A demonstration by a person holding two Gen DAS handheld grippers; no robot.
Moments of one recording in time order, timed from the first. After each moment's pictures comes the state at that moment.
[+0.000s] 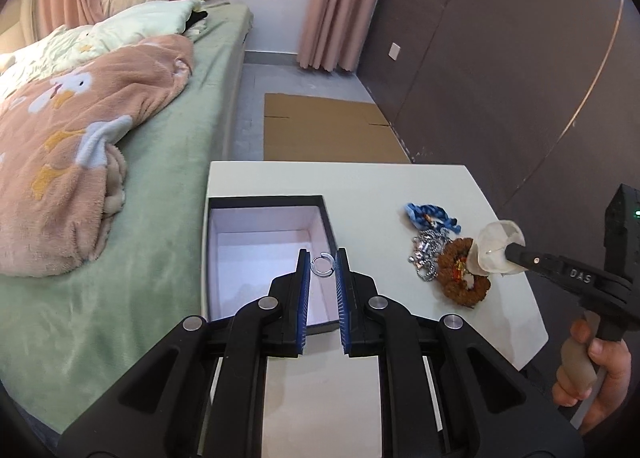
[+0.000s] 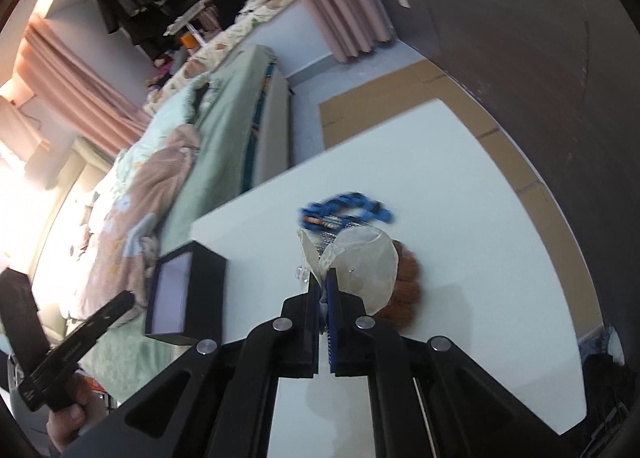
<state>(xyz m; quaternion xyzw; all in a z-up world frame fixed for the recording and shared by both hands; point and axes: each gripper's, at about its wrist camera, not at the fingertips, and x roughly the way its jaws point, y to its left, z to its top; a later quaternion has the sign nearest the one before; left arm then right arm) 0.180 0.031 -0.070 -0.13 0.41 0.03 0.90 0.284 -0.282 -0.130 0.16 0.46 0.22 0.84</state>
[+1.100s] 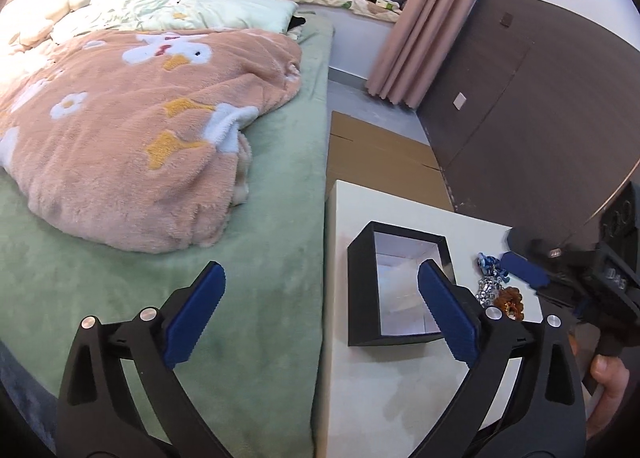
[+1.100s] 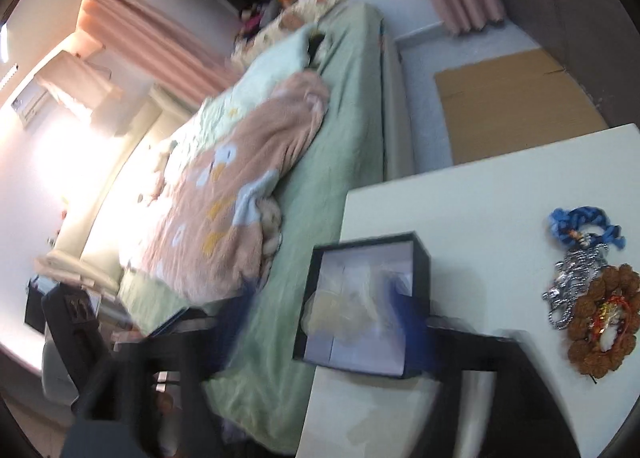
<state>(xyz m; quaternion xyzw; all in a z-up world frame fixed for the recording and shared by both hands) 0.124 0.150 -0.063 -0.22 0.38 0.12 0.89 0.273 -0.118 -0.093 0.15 0.46 0.36 0.80</state>
